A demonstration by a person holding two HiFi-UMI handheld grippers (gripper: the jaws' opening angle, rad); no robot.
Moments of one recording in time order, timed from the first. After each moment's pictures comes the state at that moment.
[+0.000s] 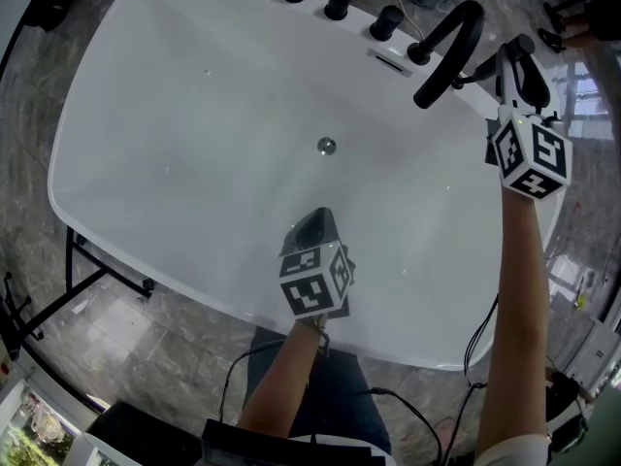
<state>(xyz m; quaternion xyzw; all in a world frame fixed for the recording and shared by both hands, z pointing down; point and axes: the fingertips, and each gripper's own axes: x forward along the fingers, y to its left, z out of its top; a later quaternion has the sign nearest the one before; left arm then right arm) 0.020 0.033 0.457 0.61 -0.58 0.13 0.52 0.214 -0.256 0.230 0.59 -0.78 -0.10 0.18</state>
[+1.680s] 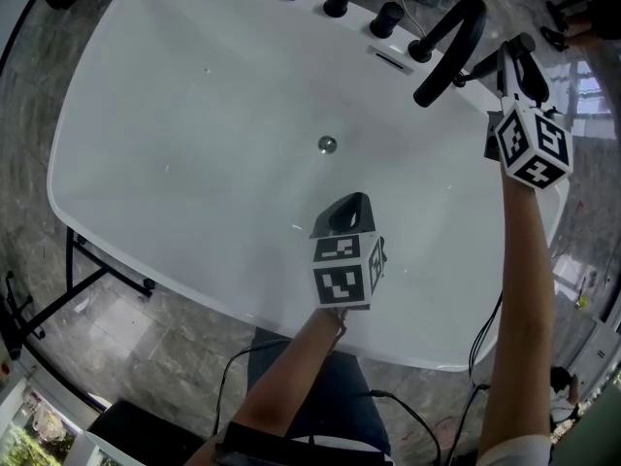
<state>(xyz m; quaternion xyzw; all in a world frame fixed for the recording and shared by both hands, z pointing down) 0.078 -0.005 0.436 0.68 -0.53 0.12 0.50 0.232 -0.271 0.251 0.60 -0.78 -0.07 0.17</state>
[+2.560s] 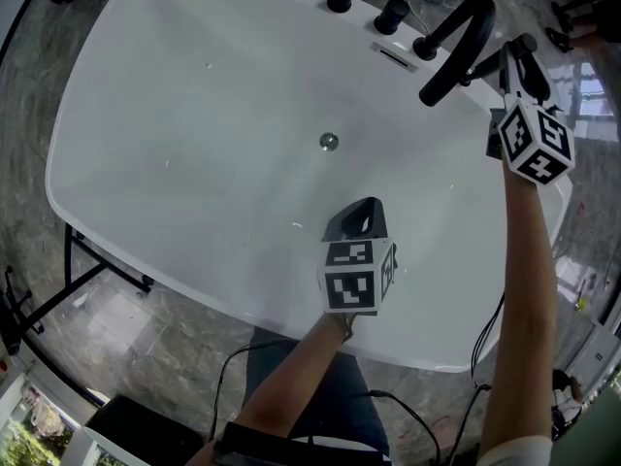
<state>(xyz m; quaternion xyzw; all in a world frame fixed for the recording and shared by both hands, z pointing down) 0.100 -0.001 0.436 0.68 -0.51 0.12 0.51 0.238 -0.281 0.269 0.60 -0.78 -0.05 0.17</state>
